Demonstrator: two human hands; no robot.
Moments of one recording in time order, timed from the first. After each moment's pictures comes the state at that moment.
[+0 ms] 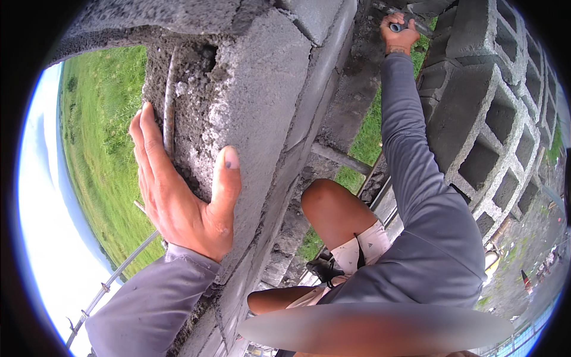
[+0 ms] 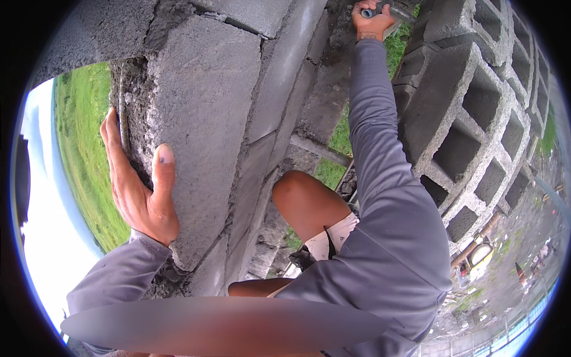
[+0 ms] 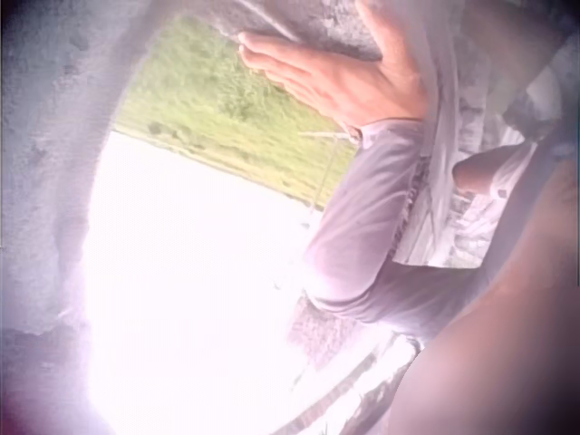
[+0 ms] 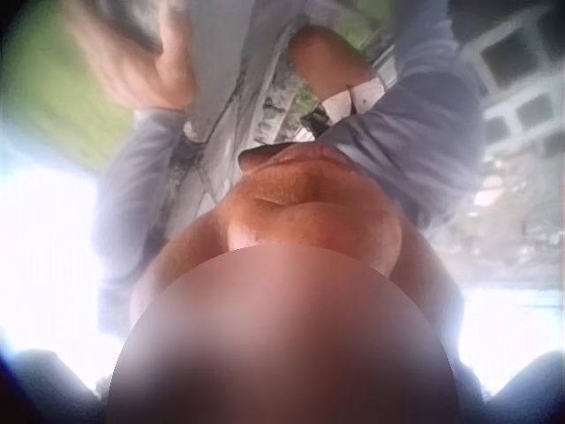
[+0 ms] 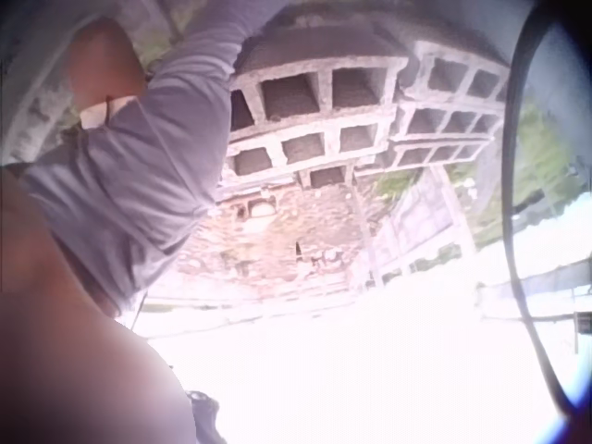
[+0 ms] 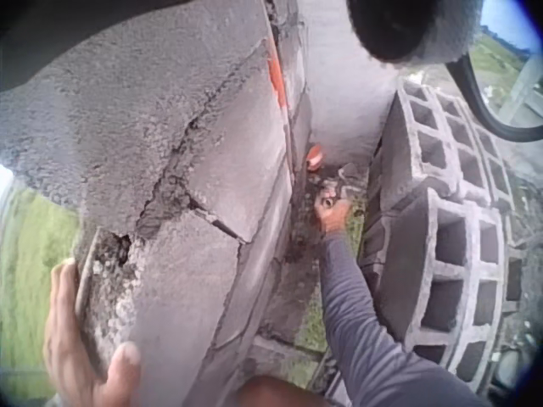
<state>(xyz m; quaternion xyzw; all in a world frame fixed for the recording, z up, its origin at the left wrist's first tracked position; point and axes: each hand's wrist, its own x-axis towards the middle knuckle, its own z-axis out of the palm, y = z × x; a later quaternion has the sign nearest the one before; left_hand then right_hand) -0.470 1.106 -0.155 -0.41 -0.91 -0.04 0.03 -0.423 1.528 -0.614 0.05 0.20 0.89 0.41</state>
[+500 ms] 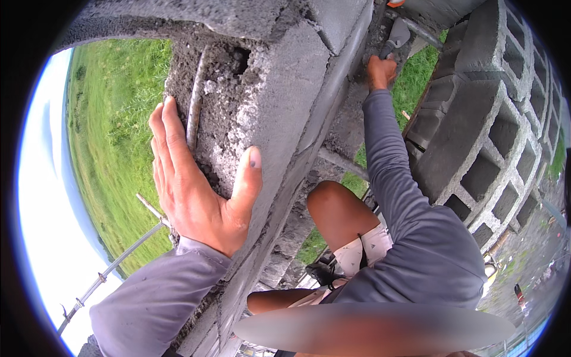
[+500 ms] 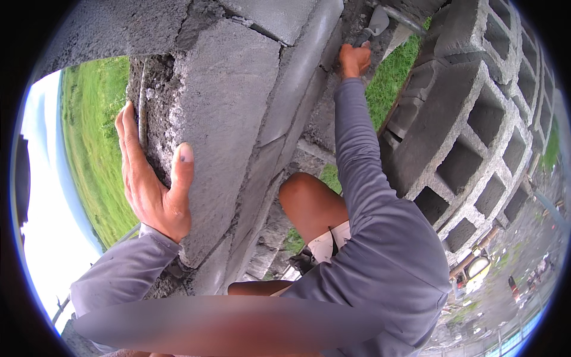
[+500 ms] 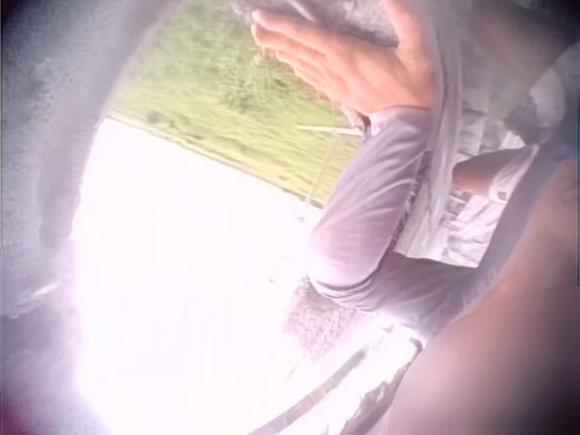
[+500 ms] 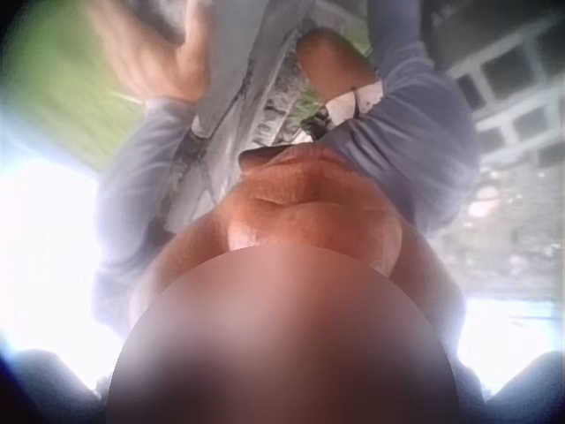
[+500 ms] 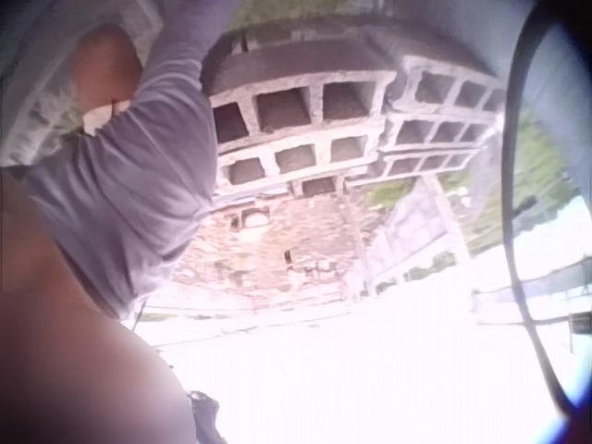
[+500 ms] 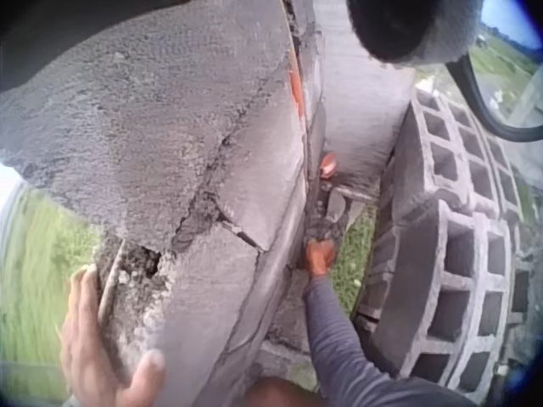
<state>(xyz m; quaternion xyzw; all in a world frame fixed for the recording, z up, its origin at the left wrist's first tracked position) -0.471 1.105 -0.153 -0.42 -0.91 -0.02 0.03 -0.443 1.384 -0.582 -0.71 -0.51 0.42 0.26</state>
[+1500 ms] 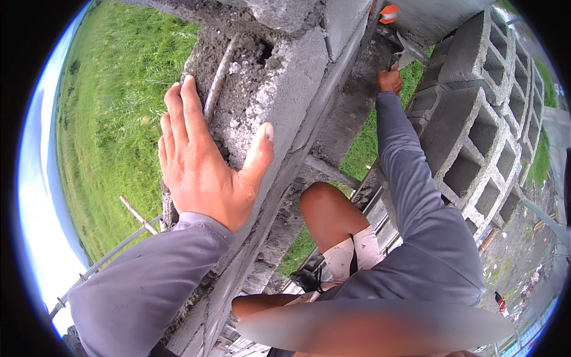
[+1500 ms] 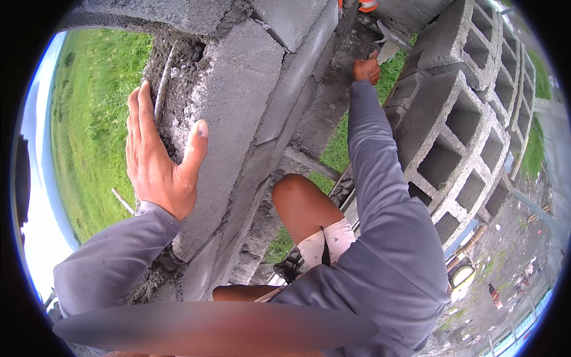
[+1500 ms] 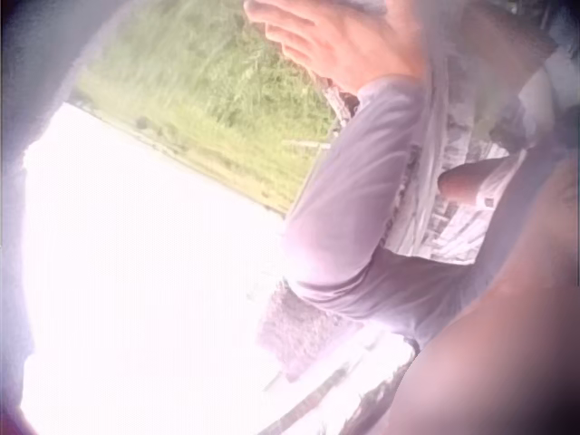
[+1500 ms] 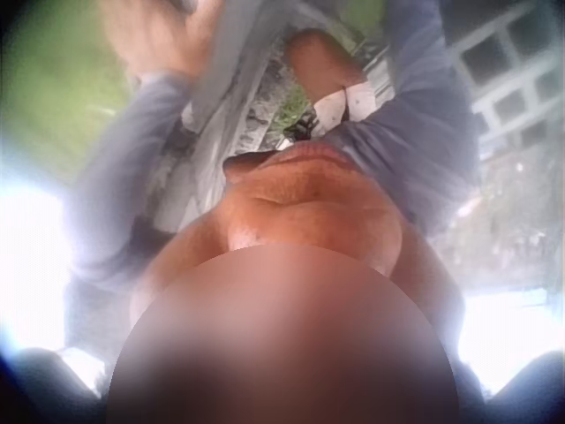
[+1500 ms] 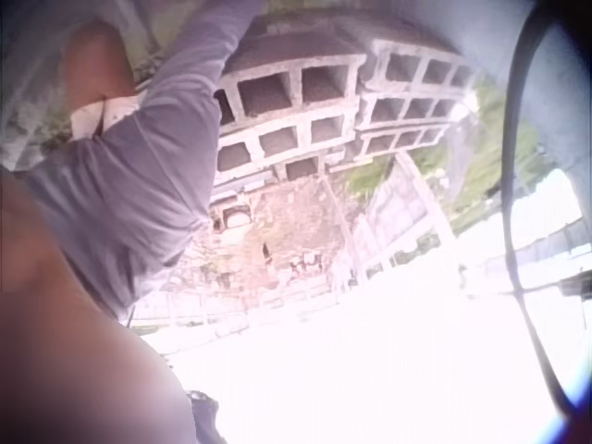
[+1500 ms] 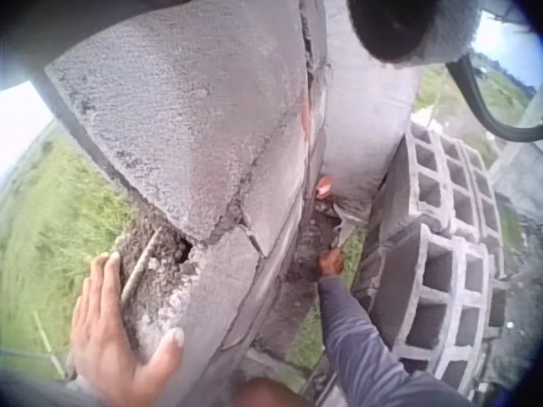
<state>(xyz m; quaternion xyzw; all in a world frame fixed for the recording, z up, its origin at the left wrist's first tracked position) -0.466 1.105 -0.153 -0.41 -0.91 -0.02 0.06 -0.400 1.433 -0.573 -0.71 -0.61 0.33 0.11</state>
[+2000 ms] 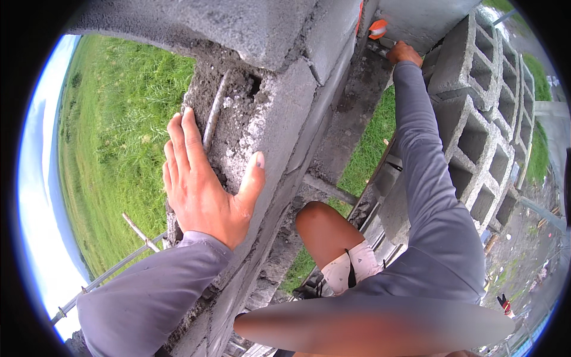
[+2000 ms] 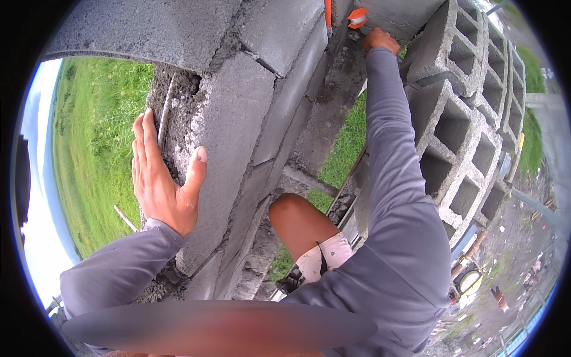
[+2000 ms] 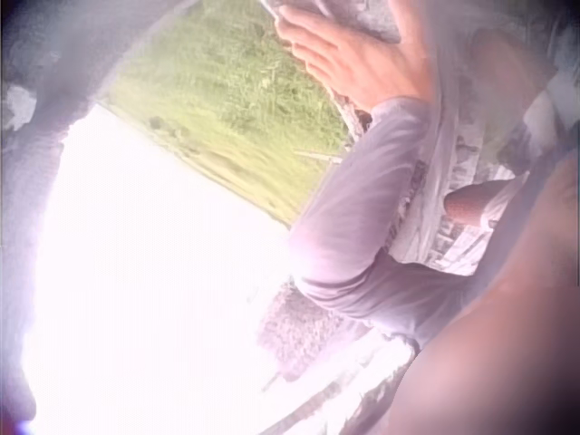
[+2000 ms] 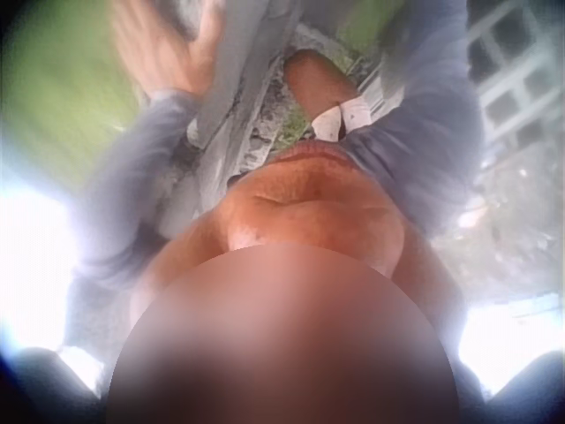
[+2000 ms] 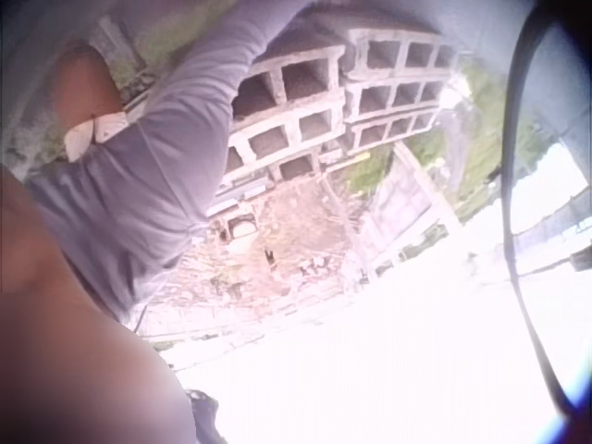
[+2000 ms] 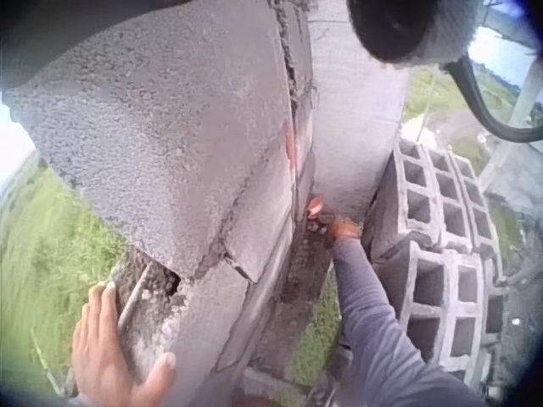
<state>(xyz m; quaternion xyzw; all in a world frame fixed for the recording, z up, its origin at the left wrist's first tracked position) -0.465 1.103 -0.152 -0.40 -0.91 -0.01 0.06 -0.421 1.563 -0.462 -0.58 -0.79 0.15 -0.10</state>
